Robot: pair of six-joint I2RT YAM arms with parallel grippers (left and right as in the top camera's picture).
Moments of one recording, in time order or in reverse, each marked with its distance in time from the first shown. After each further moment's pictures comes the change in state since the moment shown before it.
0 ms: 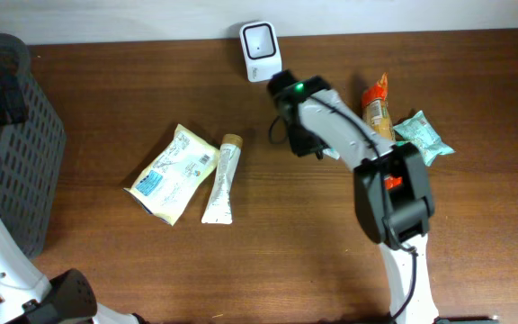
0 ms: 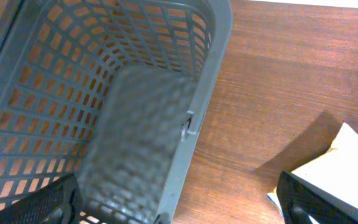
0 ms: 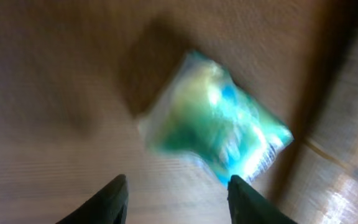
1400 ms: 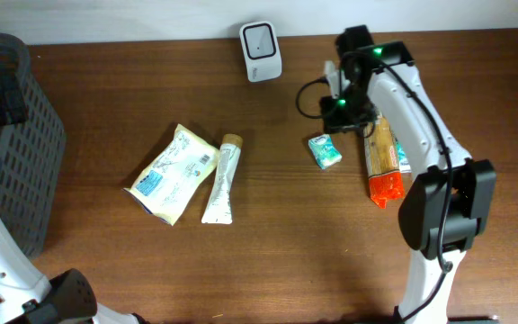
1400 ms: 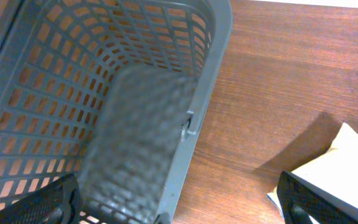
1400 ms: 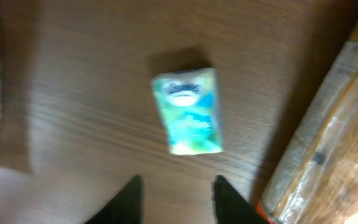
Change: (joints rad) left arm 0.000 0.000 0.000 0.000 0.000 0.000; right arm -0.222 -0.176 0.041 -0.115 -0.427 -0.327
